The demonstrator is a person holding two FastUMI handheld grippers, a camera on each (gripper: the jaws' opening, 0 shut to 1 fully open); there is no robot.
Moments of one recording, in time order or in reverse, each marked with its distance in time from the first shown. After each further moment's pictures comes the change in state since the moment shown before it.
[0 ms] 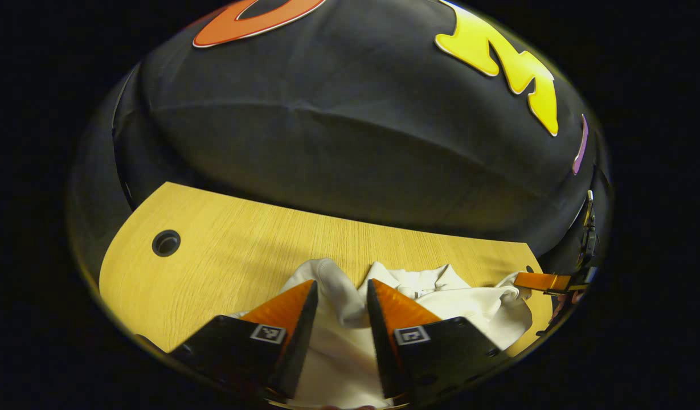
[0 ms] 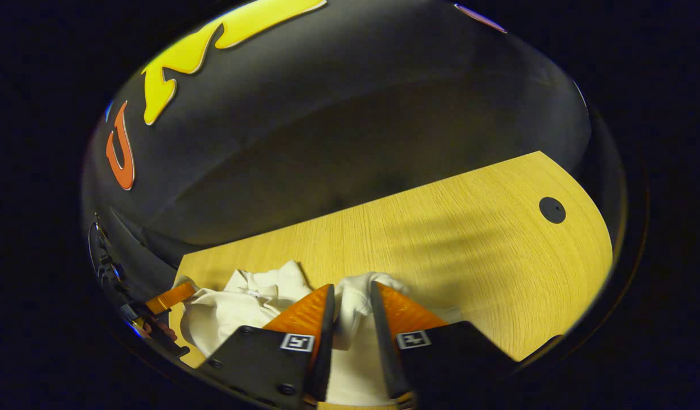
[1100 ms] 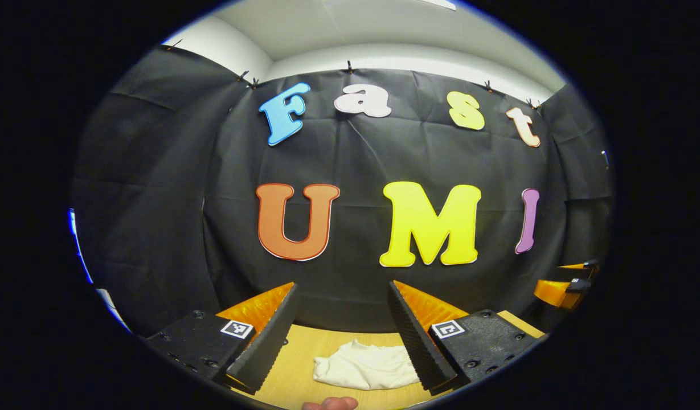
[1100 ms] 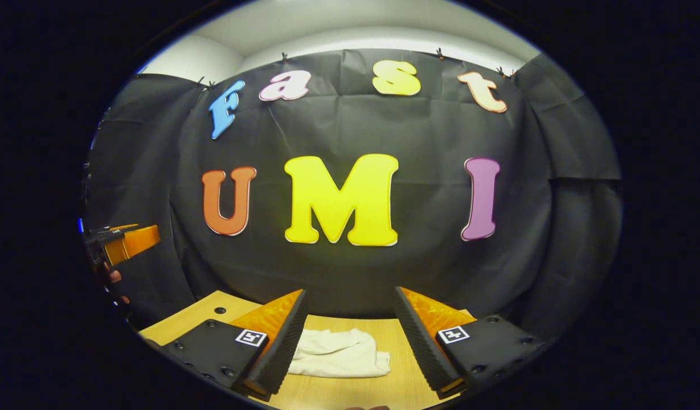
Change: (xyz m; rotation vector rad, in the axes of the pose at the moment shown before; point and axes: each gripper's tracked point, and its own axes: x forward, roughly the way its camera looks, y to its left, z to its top) left arm -0.416 -0.066 0.142 0.147 -0.720 0.155; right arm -0.424 0.124 0.063 -0.404 -0.701 0.033
